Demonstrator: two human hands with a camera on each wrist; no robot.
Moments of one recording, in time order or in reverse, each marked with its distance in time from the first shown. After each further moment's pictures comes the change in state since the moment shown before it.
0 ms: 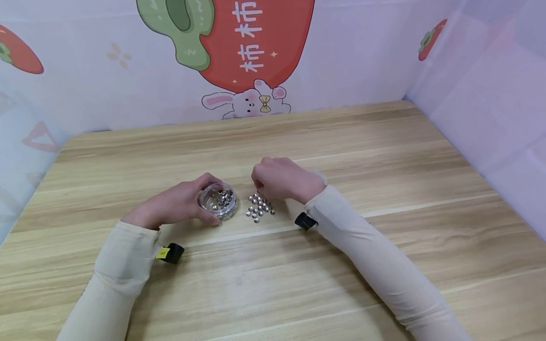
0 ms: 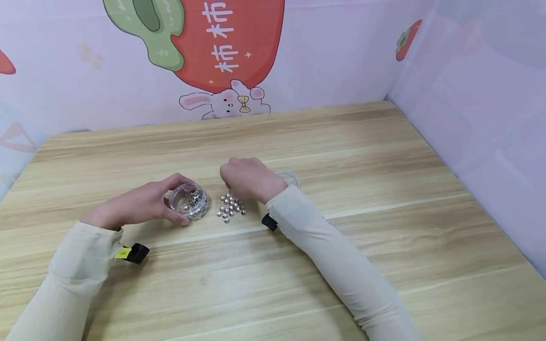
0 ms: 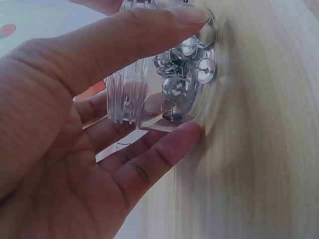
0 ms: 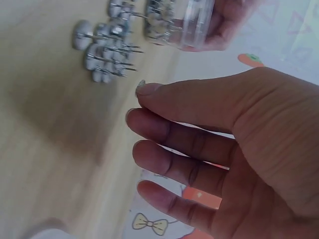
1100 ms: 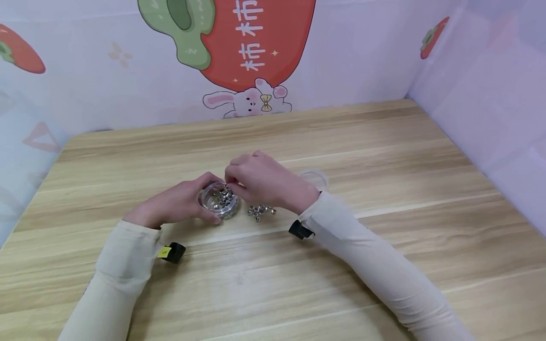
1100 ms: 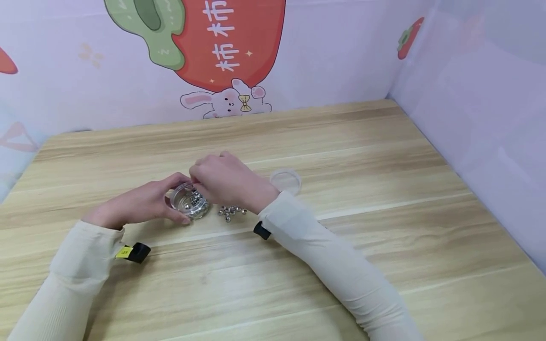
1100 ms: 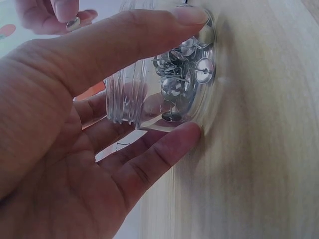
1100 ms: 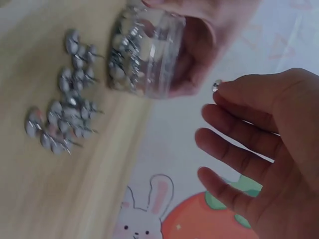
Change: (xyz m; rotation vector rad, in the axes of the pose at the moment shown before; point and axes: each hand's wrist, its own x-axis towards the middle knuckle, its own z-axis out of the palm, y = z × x) left_hand 0.003 -0.003 0.001 -0.004 -0.011 -0.024; right_hand -0.003 -0.033 -0.013 0.042 0.253 -0.211
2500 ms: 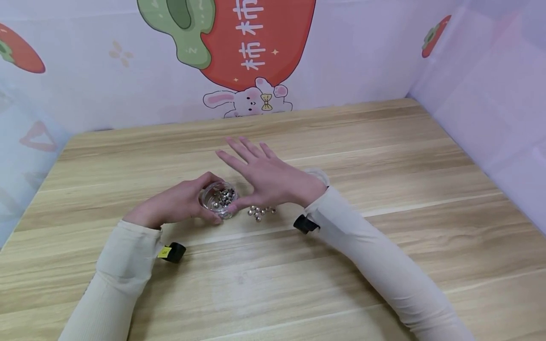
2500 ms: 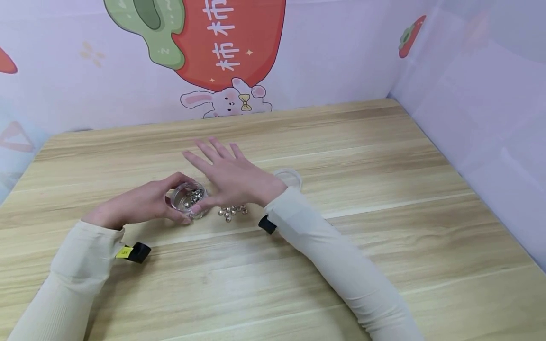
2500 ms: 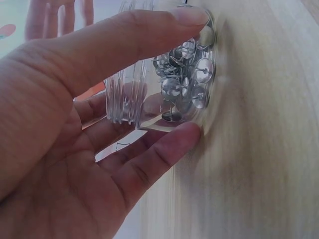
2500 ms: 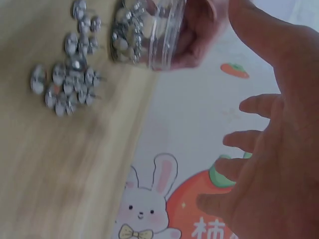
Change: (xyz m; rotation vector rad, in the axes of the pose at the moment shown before) left_hand -0.001 0.003 -0.001 -0.001 -0.003 -0.001; right_hand -0.007 0.015 0.002 0.020 -0.123 0.059
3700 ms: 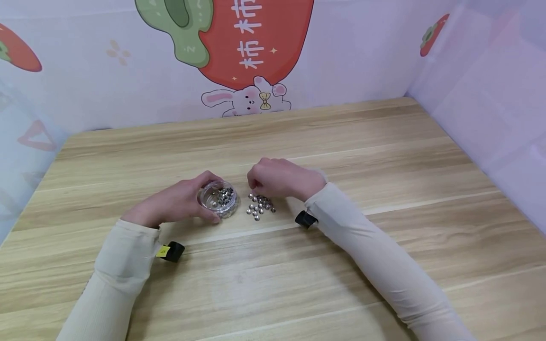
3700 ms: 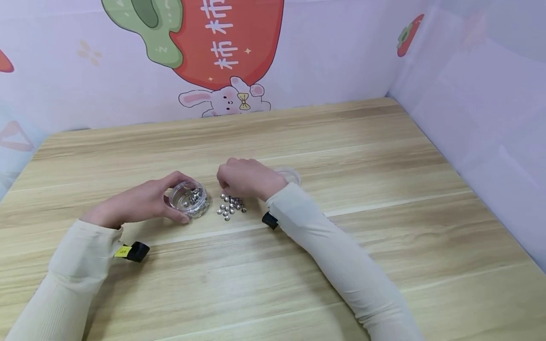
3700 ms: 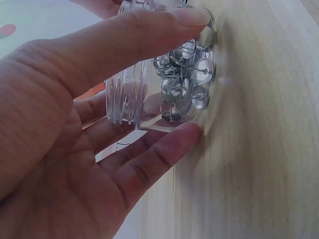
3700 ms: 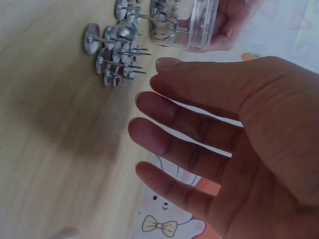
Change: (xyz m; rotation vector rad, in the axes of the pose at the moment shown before) left_hand -0.001 0.000 0.002 0.005 0.015 0.014; right_hand 0.004 0.021 0.012 0.053 -0.180 0.107
